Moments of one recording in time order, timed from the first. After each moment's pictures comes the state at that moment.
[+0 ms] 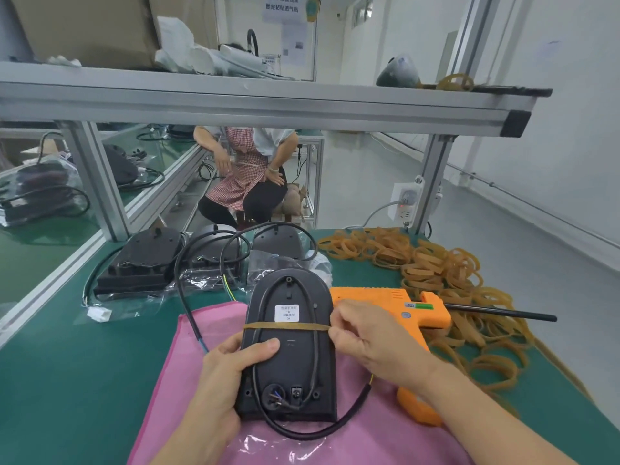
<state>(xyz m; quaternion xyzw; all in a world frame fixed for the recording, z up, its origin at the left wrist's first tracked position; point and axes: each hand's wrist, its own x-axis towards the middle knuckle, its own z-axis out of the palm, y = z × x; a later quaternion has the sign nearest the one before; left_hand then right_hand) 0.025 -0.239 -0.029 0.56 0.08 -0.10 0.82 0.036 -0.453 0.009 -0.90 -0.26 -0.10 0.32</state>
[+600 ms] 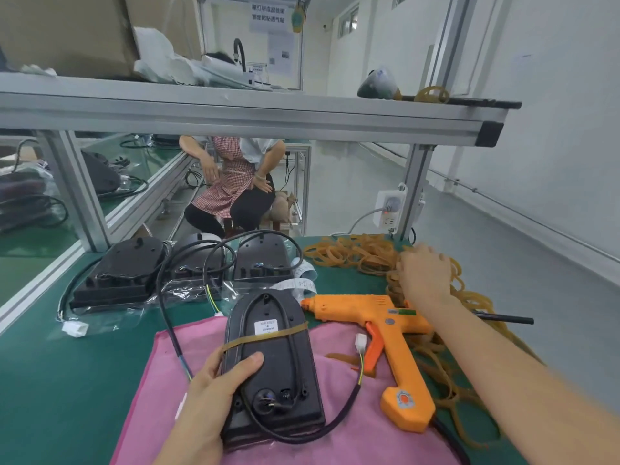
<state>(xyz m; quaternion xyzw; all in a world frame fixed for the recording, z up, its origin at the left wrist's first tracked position) 0.016 -0.244 -0.030 0.59 0.11 -0.08 0.80 0.121 -0.552 0.023 -0.97 0.16 -0.16 -0.09</state>
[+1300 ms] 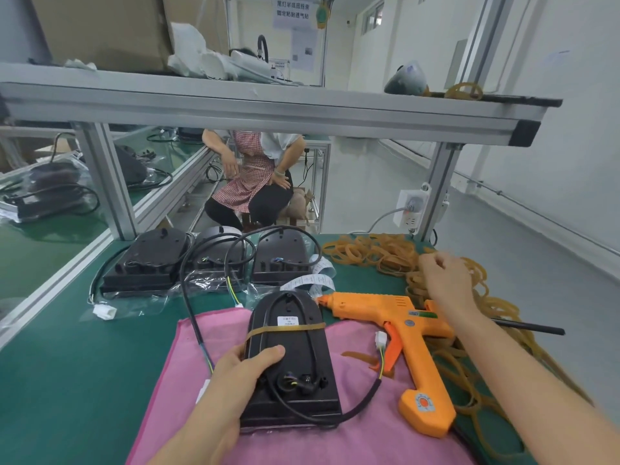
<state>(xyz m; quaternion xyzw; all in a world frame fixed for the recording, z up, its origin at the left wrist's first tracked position) 0.020 -0.247 -0.021 0.63 0.17 -0.13 0.75 0.107 -0.541 0.020 -0.85 0.17 -0.26 0.42</state>
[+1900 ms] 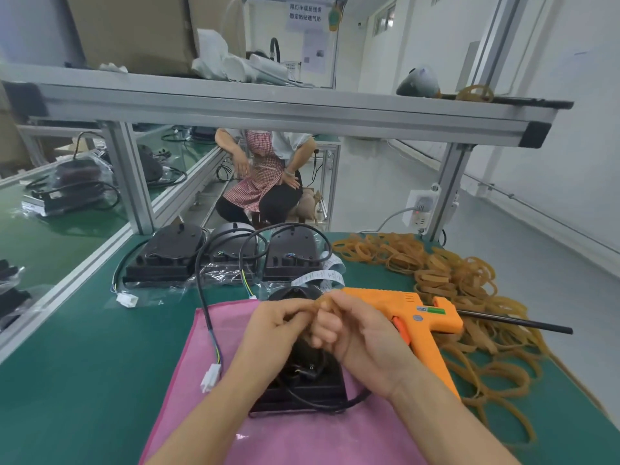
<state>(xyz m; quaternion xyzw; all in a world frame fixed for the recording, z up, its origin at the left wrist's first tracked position) 0.031 -0.260 0.011 0.76 -0.15 0.02 0.63 0.024 -0.402 0.019 -0.45 -0.11 0.21 0.86</state>
